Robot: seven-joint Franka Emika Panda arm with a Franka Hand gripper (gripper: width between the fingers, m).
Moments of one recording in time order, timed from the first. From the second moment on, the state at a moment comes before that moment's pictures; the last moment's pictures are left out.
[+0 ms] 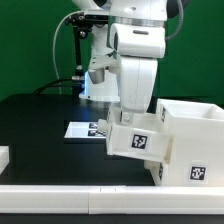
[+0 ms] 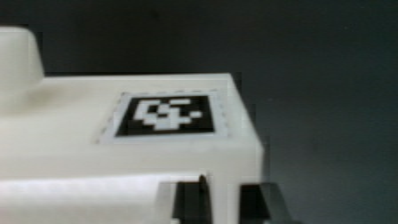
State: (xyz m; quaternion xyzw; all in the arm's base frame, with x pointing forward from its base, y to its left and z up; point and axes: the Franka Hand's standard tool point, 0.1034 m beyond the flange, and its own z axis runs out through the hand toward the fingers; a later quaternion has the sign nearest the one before) arm 0.543 -0.001 0.086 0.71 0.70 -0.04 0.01
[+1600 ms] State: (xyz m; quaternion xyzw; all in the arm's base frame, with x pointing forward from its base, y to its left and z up) arm 0.548 0.004 0.082 0.71 0.70 -0.04 0.00
